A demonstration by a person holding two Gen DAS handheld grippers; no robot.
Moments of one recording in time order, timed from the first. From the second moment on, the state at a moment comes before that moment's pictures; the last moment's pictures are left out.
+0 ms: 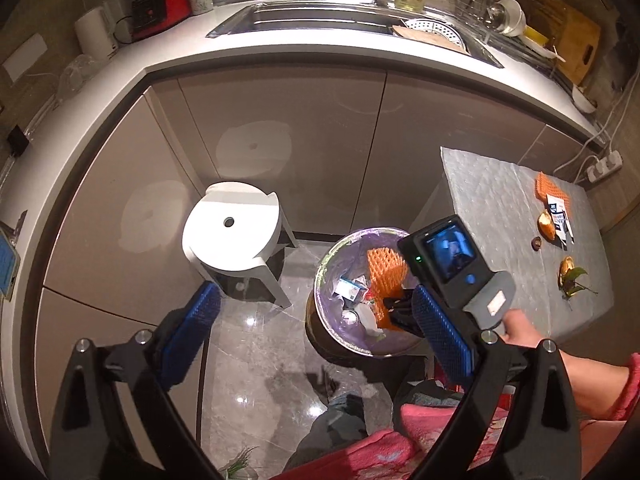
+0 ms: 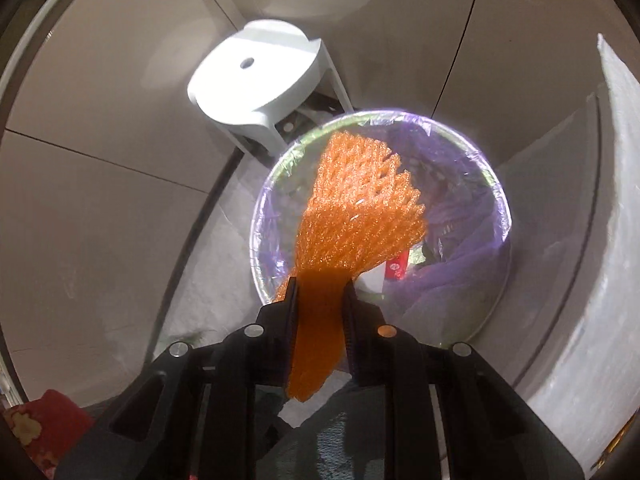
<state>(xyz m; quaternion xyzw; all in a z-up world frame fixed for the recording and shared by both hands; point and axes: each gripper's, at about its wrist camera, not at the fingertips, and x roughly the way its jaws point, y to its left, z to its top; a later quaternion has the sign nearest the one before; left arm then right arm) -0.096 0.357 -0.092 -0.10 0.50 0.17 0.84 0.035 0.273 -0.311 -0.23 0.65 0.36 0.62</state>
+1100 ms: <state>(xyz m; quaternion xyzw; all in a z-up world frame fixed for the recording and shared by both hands) -0.021 0.311 -0.062 -0.05 0.46 0.08 0.88 0.077 0.065 -0.064 -0.05 0.47 0.21 0.86</state>
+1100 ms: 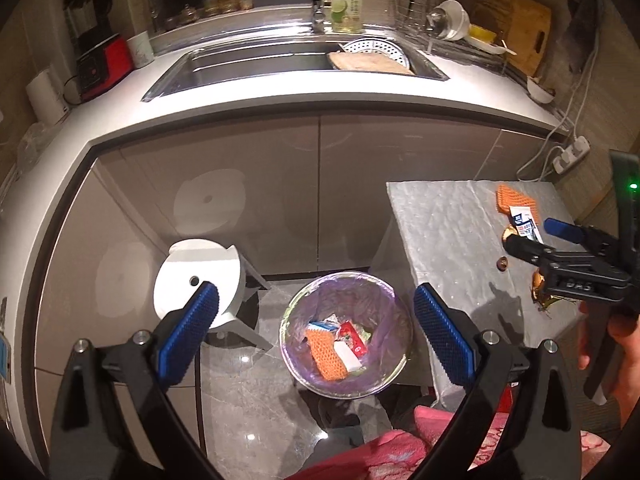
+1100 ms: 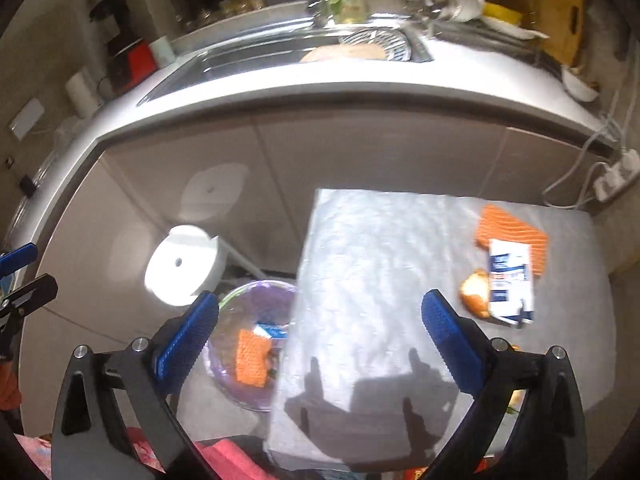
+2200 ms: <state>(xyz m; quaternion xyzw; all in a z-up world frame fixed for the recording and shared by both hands) 0.087 0.114 -0.086 0.04 0.49 -0.07 0.87 0.148 -0.137 -0.143 0.00 0.49 0.10 0.86</state>
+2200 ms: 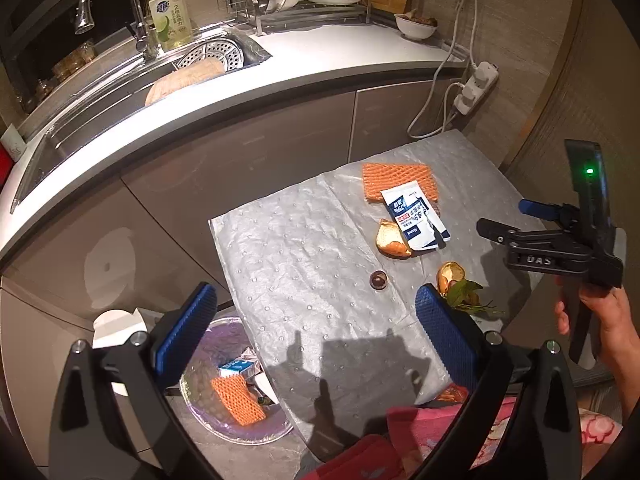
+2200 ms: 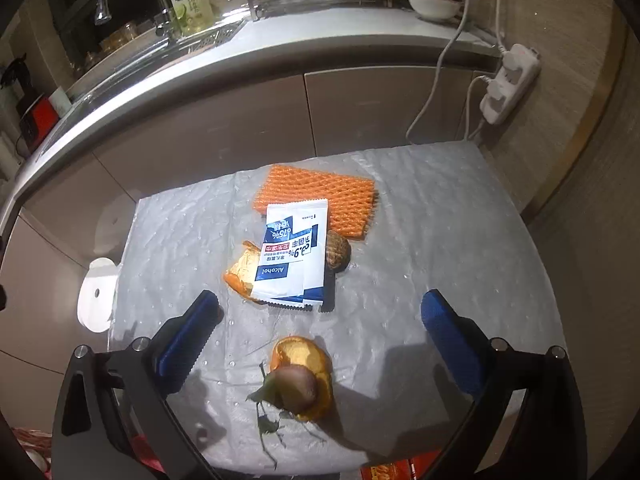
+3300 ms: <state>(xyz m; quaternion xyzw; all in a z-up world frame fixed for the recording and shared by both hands) 0.261 0.012 -0.180 0.03 0.57 -0.15 0.81 0.154 -0.214 -0.145 0.10 0.55 0.12 0.82</state>
